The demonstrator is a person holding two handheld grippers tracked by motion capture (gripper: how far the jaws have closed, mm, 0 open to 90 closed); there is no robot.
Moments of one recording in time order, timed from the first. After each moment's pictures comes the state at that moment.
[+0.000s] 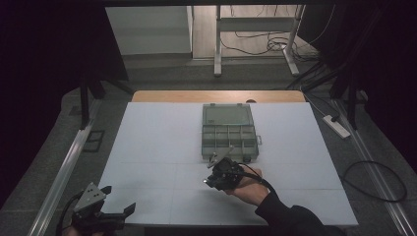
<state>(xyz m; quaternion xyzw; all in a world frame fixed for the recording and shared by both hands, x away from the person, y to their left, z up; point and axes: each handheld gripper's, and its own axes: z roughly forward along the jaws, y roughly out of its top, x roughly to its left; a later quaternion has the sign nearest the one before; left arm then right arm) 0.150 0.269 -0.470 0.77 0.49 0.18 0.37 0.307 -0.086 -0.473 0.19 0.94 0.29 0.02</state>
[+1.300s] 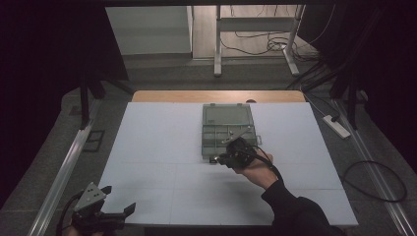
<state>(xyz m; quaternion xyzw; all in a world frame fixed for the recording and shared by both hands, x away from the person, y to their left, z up) 0.150 0.269 -0.471 0.77 0.49 0.18 0.37 0.357 -0.116 -0.456 0.25 0.91 0.32 0.07</state>
